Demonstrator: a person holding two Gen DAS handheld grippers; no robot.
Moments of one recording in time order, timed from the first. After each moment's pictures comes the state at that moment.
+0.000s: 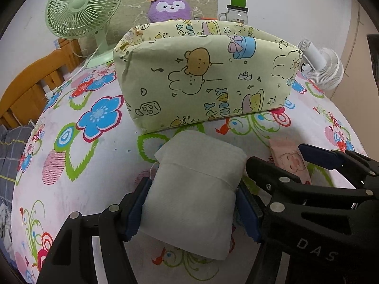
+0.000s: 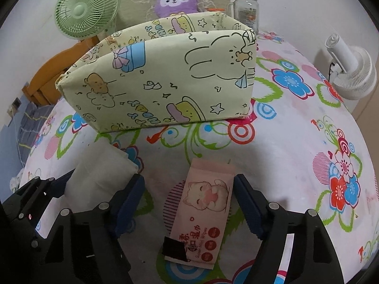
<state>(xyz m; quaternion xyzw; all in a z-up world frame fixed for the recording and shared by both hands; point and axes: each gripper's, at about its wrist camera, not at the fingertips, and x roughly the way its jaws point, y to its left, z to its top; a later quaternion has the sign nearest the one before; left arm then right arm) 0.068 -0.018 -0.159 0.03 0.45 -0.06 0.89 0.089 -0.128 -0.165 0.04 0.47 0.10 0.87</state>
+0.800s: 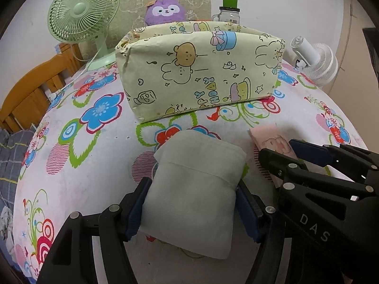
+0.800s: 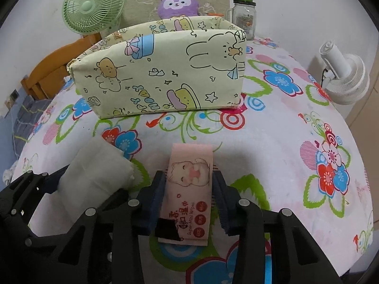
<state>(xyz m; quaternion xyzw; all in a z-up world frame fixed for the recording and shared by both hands) 0.043 -0.024 -0.161 0.05 0.44 -0.06 0.89 0.062 -0.130 -0.165 0.01 0.46 0.08 0.88</state>
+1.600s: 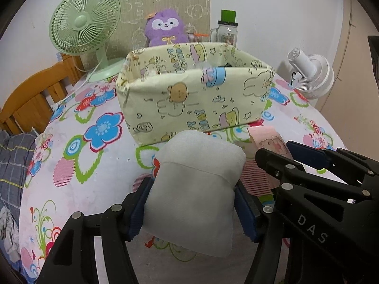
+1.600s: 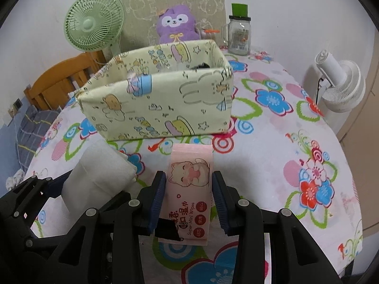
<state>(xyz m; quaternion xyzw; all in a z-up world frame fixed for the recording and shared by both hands) 0.044 -0.031 -0.127 0.03 0.43 -0.06 0.90 0.062 -0.140 -0.129 0.02 0.43 0.09 0.90</state>
